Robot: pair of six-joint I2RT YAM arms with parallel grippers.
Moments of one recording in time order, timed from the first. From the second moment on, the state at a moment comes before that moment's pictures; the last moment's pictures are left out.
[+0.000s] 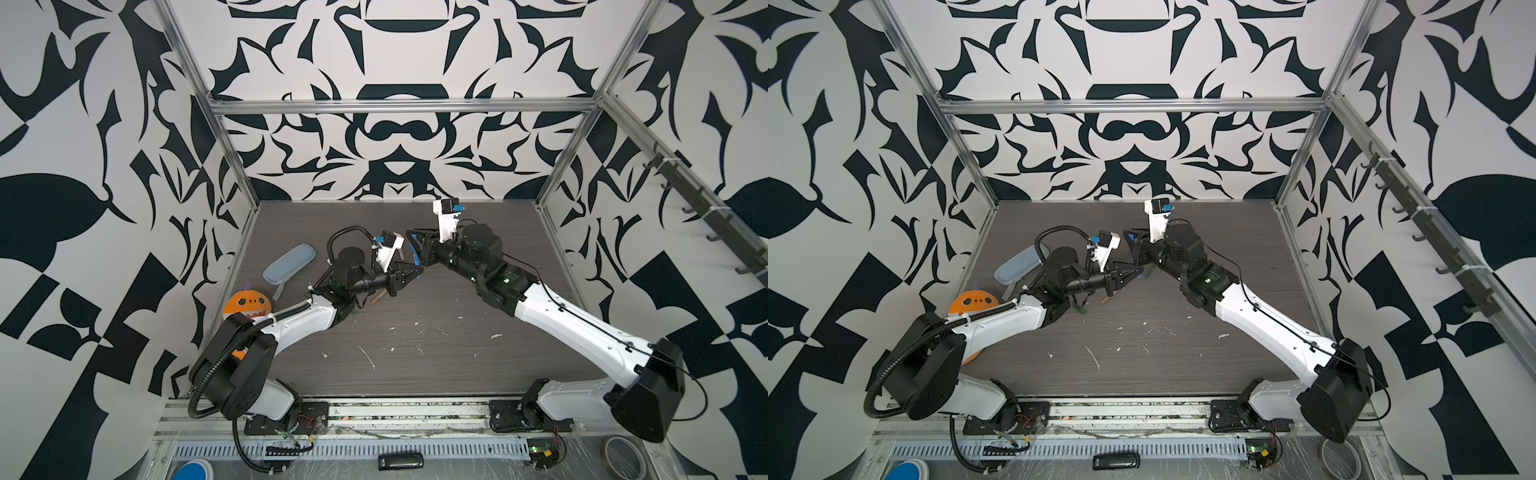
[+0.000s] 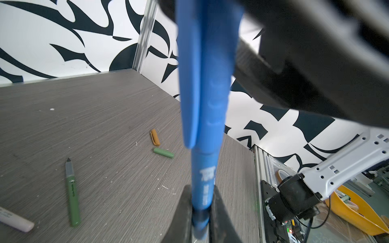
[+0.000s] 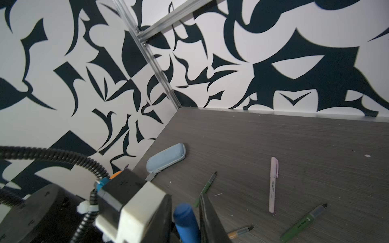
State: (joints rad) left arm -0.64 1.47 0.75 0.65 0.66 -0.41; right arm 0.74 1.30 1.15 -0.04 -0.08 0.45
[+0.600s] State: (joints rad) left arm -0.63 1.48 0.71 0.66 0.60 -0.42; right arm 0.76 1.06 1.12 -0.18 -0.04 0.35
